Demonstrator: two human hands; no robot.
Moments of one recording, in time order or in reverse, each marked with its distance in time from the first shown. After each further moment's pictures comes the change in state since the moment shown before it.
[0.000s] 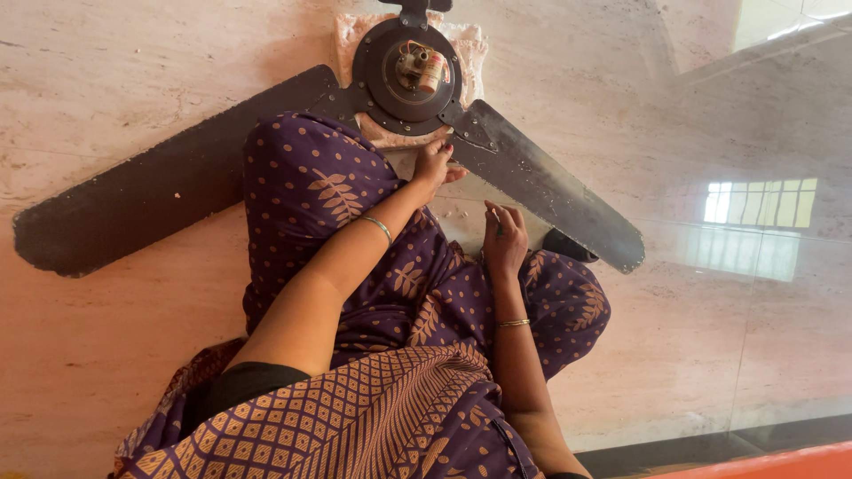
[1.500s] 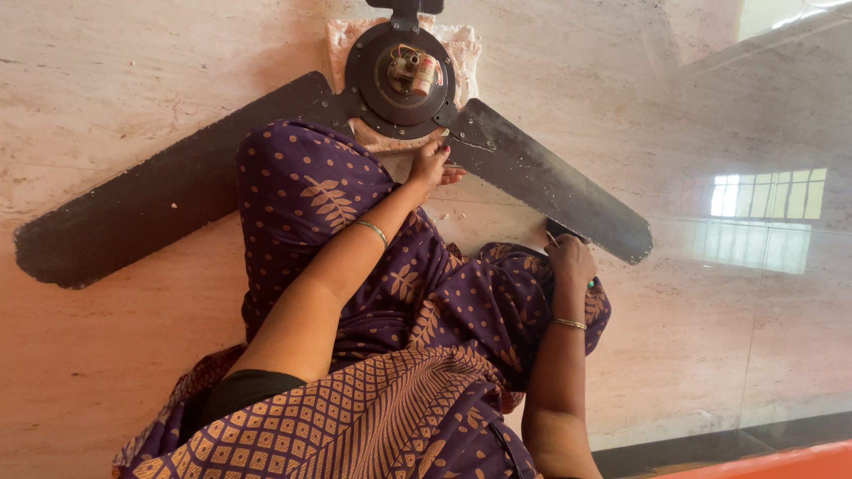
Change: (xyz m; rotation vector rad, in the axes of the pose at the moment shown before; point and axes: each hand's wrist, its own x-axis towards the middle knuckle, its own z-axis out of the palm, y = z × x) left_hand 0.008 0.000 -0.004 0.038 -0.086 -0.040; right_hand 0.015 0.158 -0.066 -0.671 -0.376 0.538
